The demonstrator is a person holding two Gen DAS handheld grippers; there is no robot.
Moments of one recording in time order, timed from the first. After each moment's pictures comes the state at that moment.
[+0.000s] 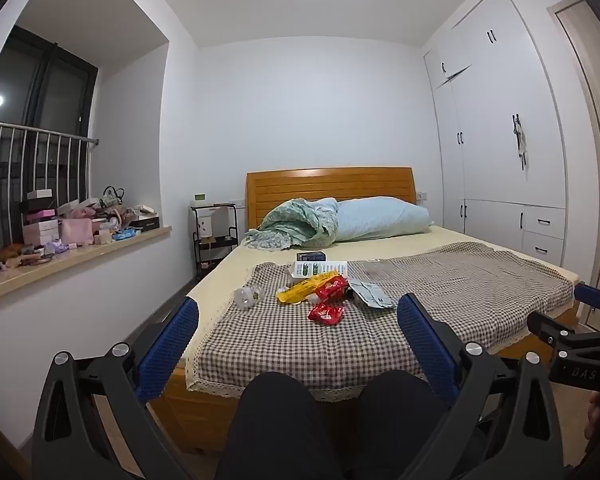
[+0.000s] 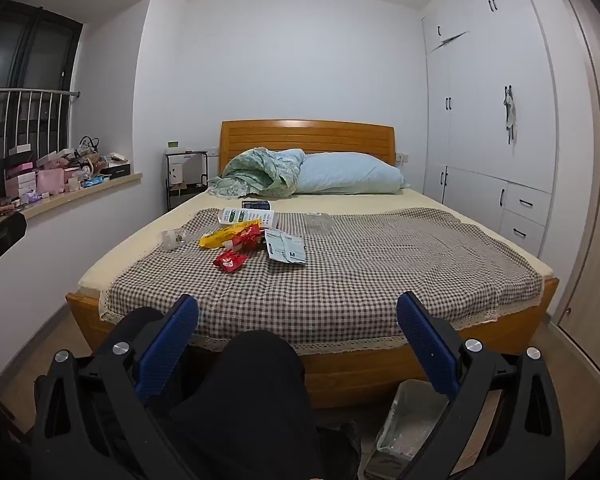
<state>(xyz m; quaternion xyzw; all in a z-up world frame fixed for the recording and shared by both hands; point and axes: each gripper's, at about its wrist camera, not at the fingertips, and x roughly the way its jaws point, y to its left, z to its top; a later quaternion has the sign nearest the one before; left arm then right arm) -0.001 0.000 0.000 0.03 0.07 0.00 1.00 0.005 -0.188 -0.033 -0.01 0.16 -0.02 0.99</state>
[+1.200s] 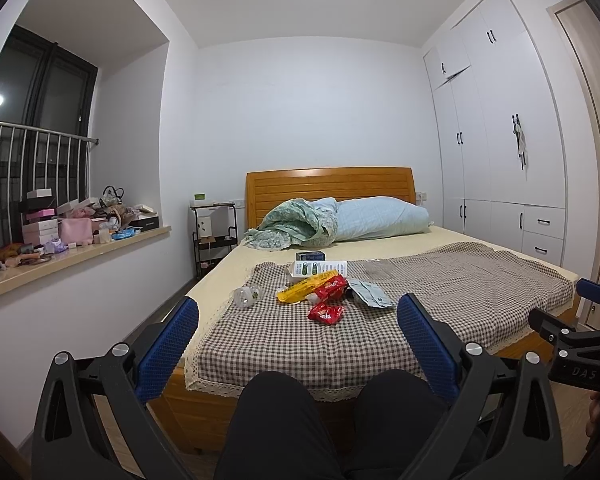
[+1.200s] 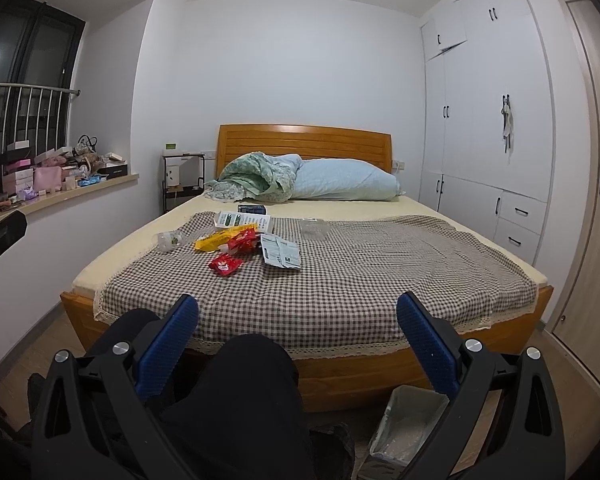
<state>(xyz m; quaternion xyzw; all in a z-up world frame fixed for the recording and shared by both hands) 0.000 0.001 -0.002 0.03 0.07 0.00 1.00 0.003 -0.189 -0.032 -0.02 0.14 -0.02 0.99</state>
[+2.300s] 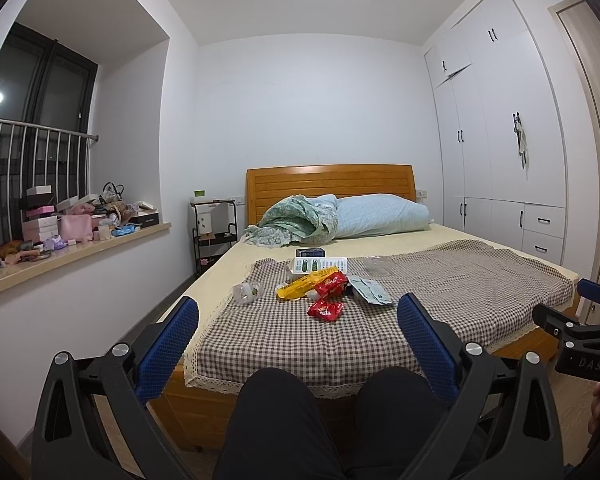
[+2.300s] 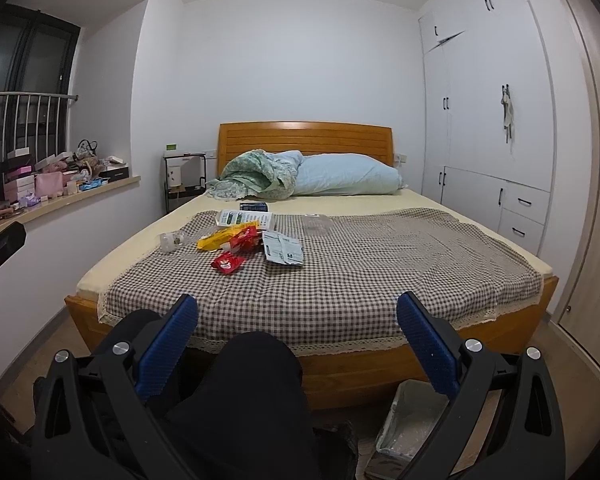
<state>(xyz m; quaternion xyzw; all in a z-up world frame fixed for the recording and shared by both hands) 0.003 0.003 -0.006 0.03 0.07 0.00 1.00 0.005 -0.194 -0.031 0.00 0.15 -0.03 0.99</state>
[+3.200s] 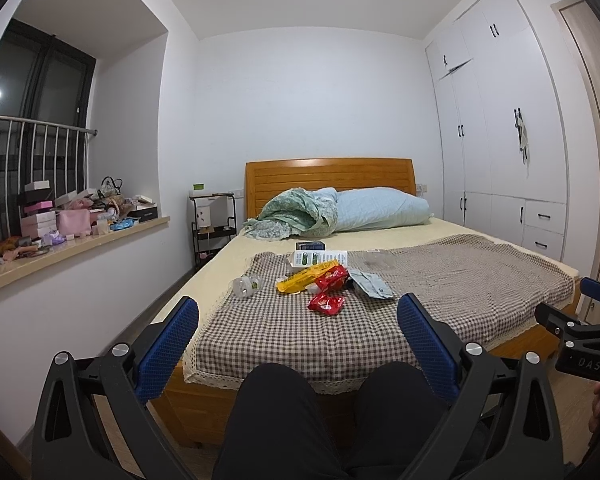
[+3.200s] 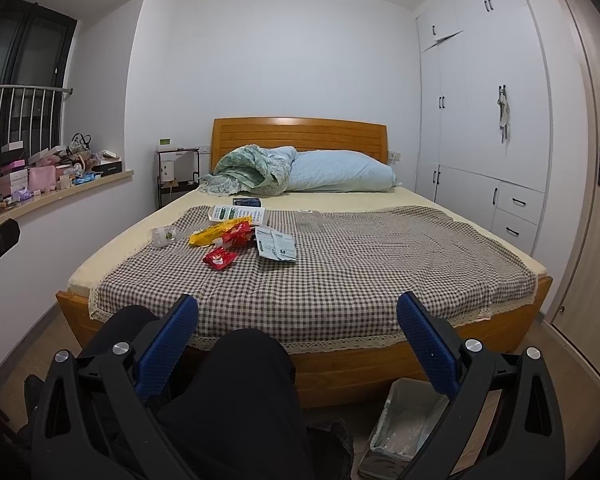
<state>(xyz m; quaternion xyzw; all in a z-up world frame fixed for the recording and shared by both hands) 0.017 0.007 -0.011 0.03 0.09 0.00 1.00 0.014 -0.192 -0.036 -0.01 0.16 -0.03 0.99</state>
